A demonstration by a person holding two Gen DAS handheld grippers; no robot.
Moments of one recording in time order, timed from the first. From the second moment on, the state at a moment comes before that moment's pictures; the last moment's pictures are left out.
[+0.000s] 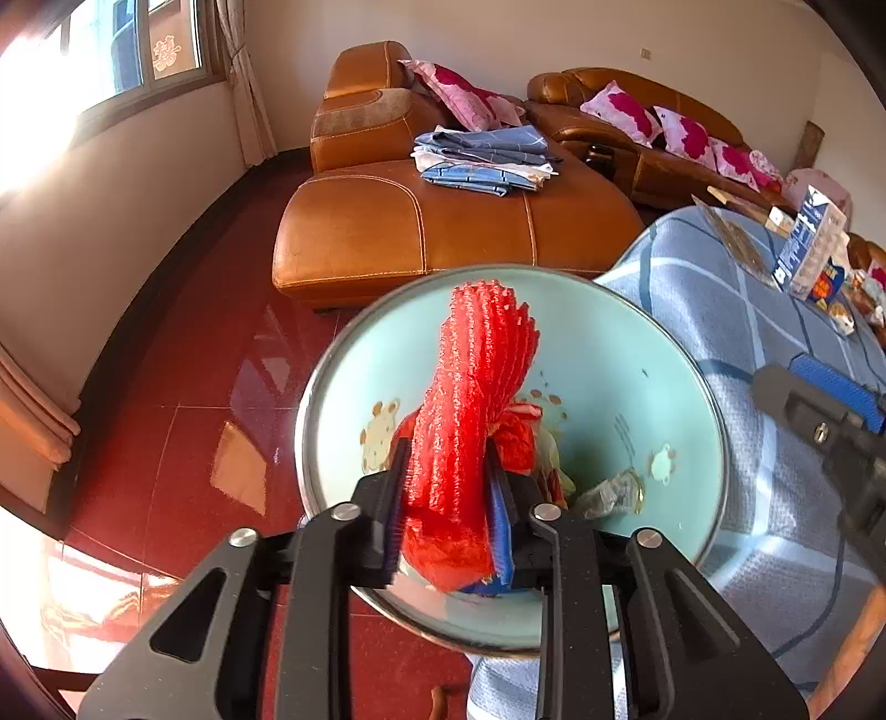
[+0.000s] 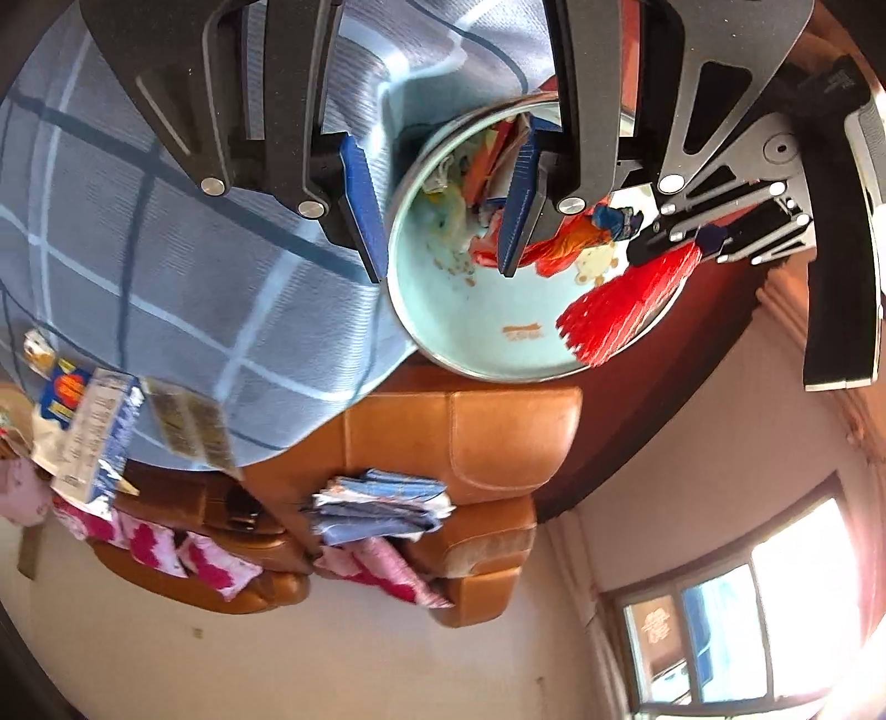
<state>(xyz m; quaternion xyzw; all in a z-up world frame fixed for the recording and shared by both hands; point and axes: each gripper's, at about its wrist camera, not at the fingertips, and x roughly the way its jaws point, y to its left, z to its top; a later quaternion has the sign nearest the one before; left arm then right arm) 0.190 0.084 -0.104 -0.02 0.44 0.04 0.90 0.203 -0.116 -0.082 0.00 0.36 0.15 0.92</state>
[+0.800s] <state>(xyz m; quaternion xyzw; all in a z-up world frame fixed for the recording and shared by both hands) 0.078 0.080 -0.063 0.00 0.37 0.11 0.92 0.107 -0.144 -0.044 0.08 0.29 0.12 0.95</state>
